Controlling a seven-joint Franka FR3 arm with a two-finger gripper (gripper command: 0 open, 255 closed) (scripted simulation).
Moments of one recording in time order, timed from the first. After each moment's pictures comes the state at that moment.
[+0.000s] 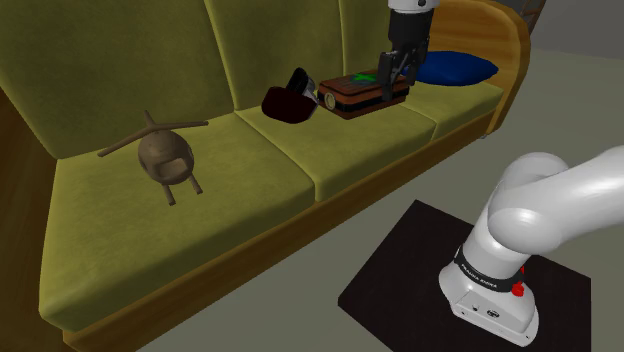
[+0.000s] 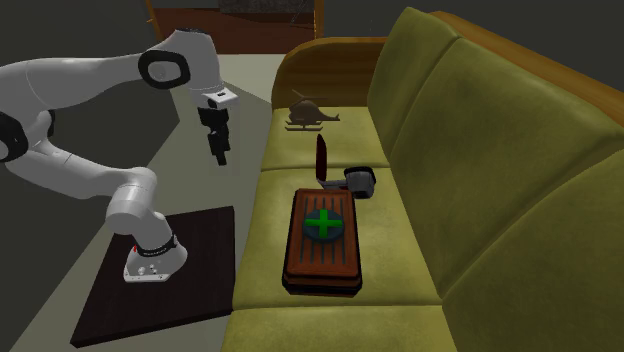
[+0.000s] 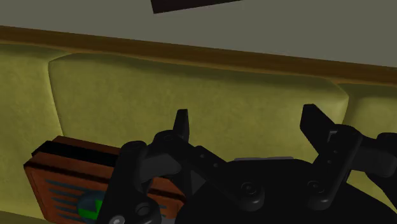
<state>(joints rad) -0.01 -0.79 0.03 -2.29 -0.12 1.53 0.10</state>
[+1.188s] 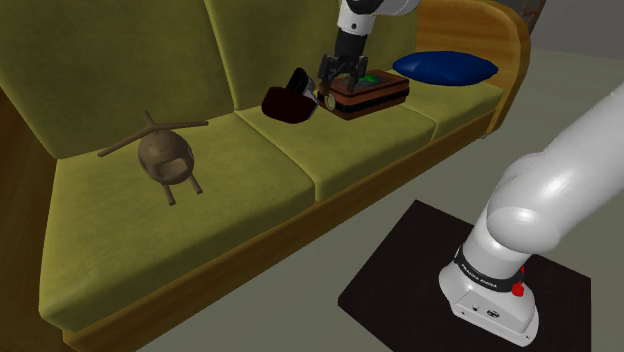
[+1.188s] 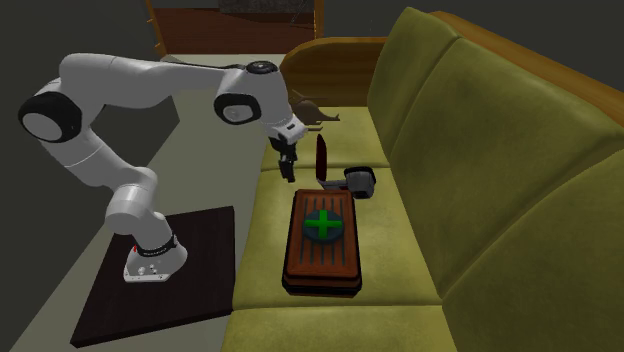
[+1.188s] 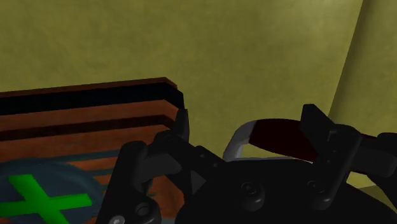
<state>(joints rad) -0.02 -0.31 -0.13 -2.10 0.08 1.97 0.09</state>
